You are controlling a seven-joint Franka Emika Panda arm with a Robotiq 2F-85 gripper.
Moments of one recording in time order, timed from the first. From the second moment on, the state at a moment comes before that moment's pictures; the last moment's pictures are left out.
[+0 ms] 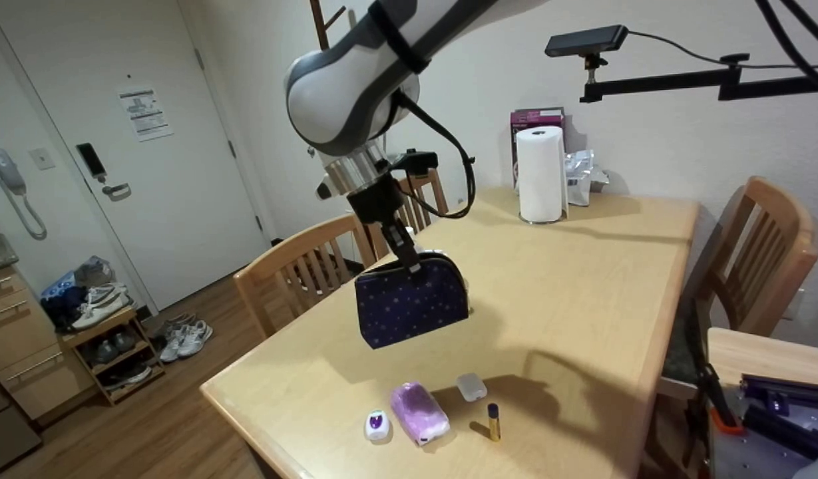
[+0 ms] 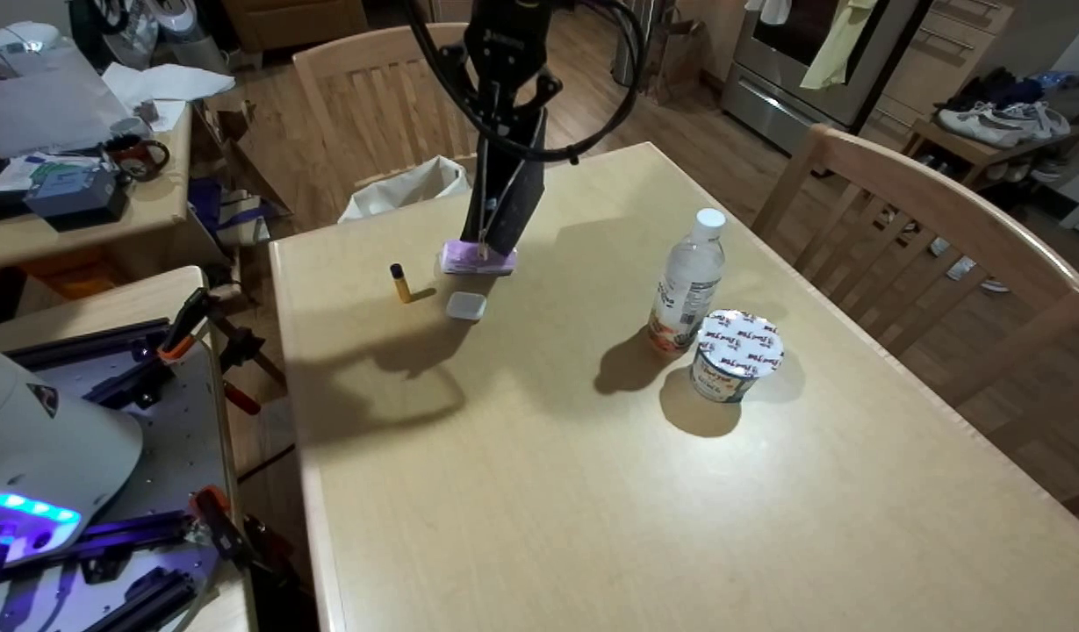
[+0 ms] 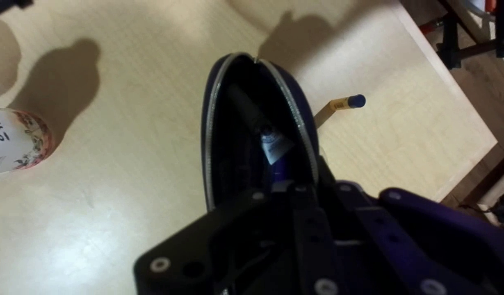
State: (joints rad) arm 0.01 0.29 0.06 -1.77 -0.09 1.72 -0.67
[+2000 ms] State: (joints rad) arm 0.12 0.65 0.14 -1.41 -0.22 1.75 -1.09
